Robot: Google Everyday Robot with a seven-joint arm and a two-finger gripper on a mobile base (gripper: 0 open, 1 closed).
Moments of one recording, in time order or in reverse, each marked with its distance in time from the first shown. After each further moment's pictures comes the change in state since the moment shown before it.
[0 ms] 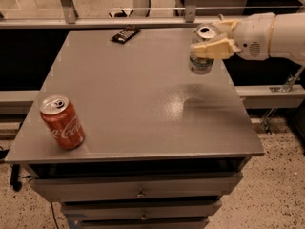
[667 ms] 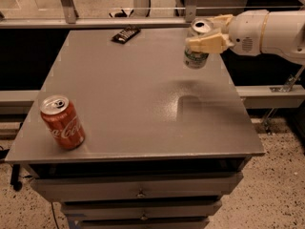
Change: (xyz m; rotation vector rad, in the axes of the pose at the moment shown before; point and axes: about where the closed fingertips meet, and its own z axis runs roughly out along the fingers) arm -0.009 -0.012 0.013 0.025 -0.038 0.008
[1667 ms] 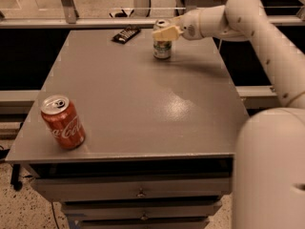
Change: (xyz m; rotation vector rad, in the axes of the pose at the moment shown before) arm 0.056 -0.095 0.183 -0.084 0.084 0.119
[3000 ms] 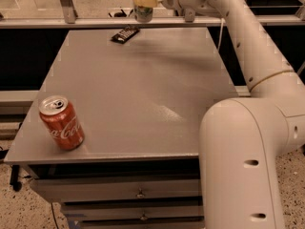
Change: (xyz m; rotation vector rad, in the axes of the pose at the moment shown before) arm -0.125 -0.023 0.043 0.094 -0.205 -0.118
